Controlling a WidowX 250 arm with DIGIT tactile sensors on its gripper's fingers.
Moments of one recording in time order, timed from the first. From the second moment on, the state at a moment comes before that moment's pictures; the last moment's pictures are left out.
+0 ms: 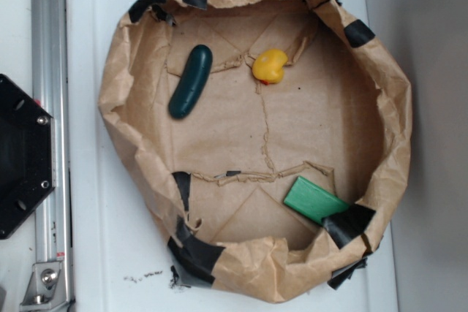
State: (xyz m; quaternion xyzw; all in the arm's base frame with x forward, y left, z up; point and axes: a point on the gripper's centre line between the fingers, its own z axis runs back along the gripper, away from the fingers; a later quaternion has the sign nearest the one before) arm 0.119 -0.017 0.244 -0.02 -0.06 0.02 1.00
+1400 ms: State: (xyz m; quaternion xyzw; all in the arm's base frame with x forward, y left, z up) arm 0.255 0.025 0.127 0.05 -0.14 0.23 0.96
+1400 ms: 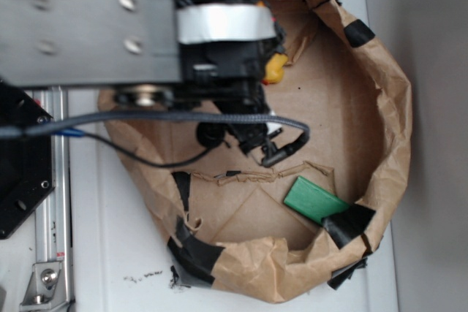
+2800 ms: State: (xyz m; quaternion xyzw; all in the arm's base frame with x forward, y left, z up) arm 0.273 0.058 0.073 0.11 -0.10 0.26 0.95
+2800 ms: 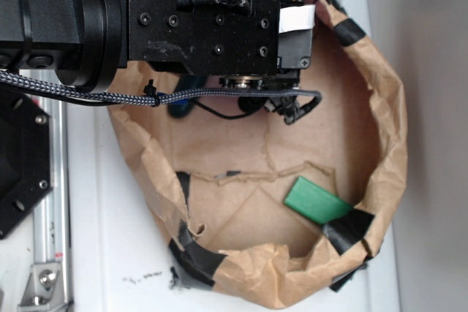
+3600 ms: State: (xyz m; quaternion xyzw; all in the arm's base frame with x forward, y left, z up) arm 0.279 0.071 0.066 0.09 -0.13 0.28 0.95
